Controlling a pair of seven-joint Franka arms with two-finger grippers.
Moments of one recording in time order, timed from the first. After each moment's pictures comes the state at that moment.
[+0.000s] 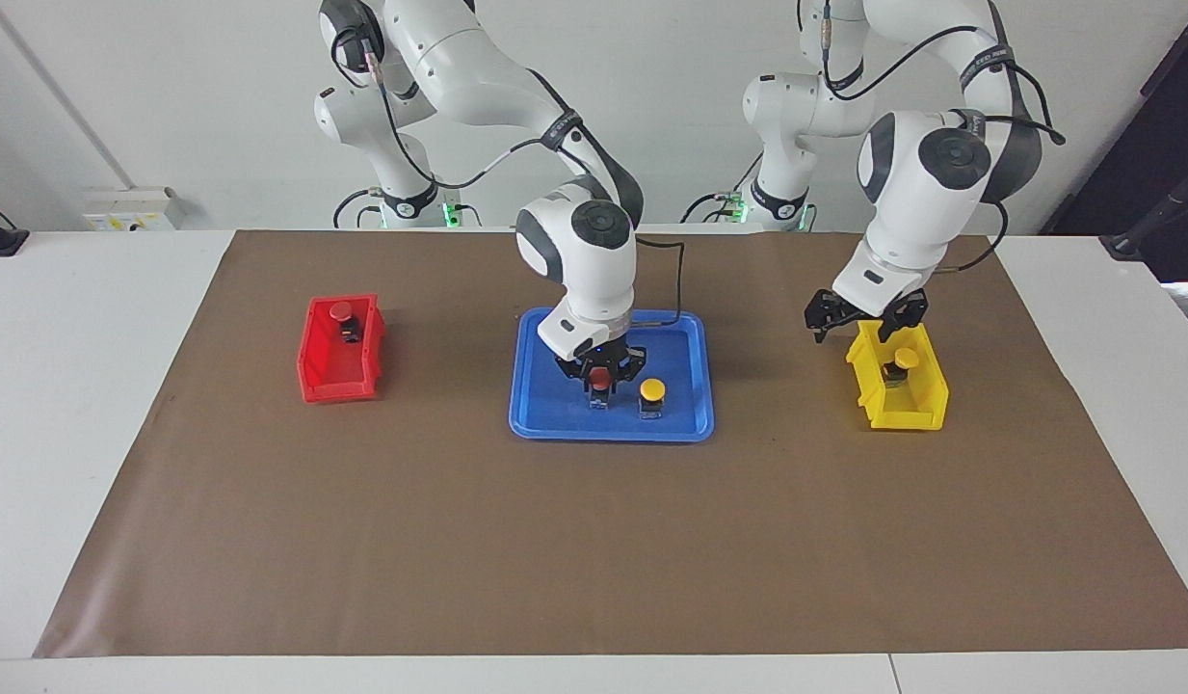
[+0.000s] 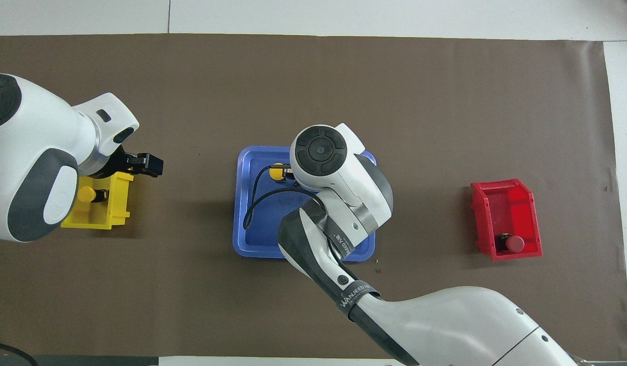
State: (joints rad) left arm -0.29 0.01 0.01 -1.93 0.07 1.90 -0.17; right arm 0.55 0.44 0.07 -1.67 -0.05 2.14 0.73
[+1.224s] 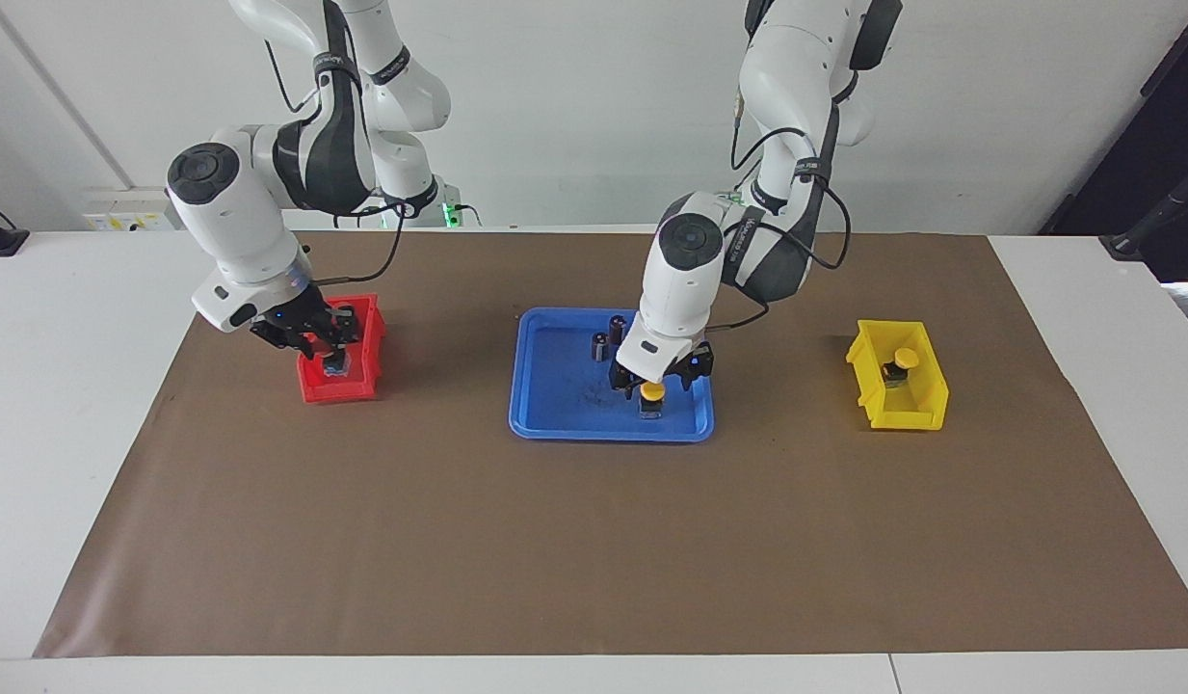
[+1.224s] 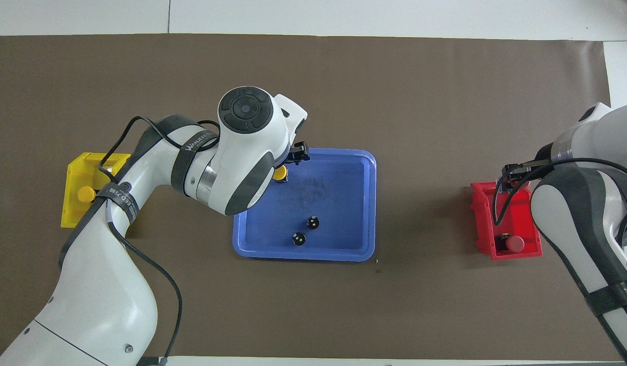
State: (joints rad) left arm -0.63 0.44 0.01 -1.63 -0.03 2.06 -0.67; right arm -0.10 -0.02 0.05 -2.12 -0.01 2.06 -0.12
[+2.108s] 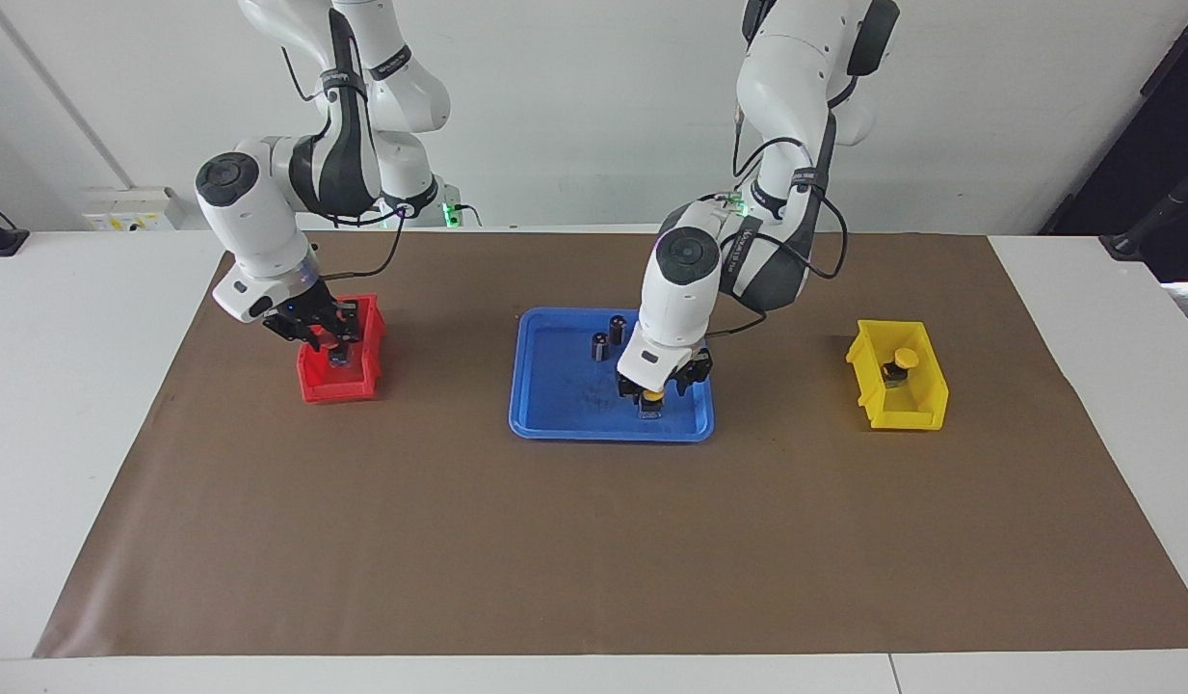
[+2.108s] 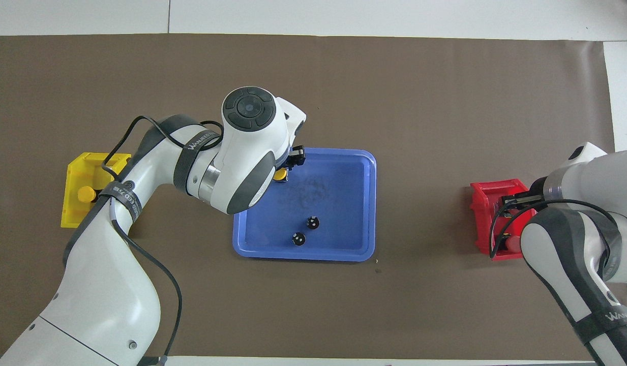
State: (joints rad) left arm -0.64 0.44 0.01 -1.63 -0.03 2.01 -0.69; right arm -0.12 -0.10 0.06 -2.34 -0.01 2.21 -0.16
